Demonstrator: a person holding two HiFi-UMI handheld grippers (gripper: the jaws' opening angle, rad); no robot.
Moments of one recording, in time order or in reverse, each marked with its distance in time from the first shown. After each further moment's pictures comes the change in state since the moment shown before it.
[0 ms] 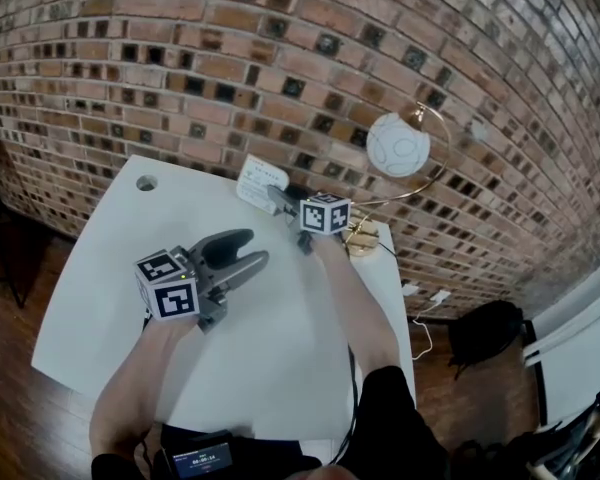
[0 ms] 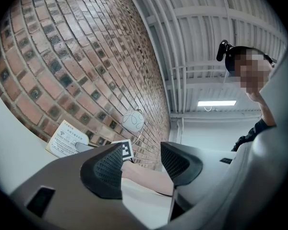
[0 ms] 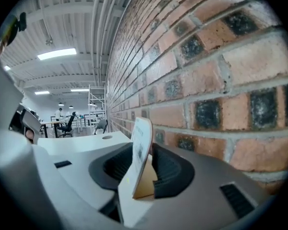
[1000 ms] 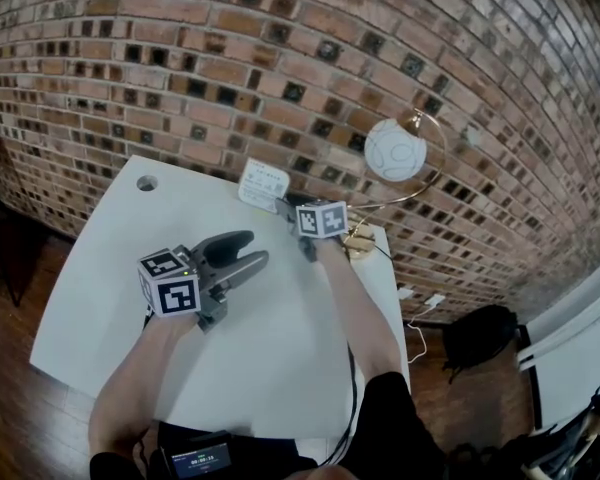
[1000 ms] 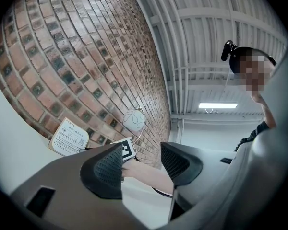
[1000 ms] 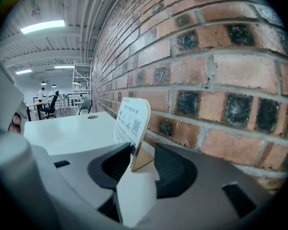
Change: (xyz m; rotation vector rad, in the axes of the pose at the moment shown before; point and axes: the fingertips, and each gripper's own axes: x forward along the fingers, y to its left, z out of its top) left arm 0.000 0.002 -0.002 -0.036 -0.001 0.000; right arm -0.022 -0.023 -0.027 -0.061 0.224 -0.239
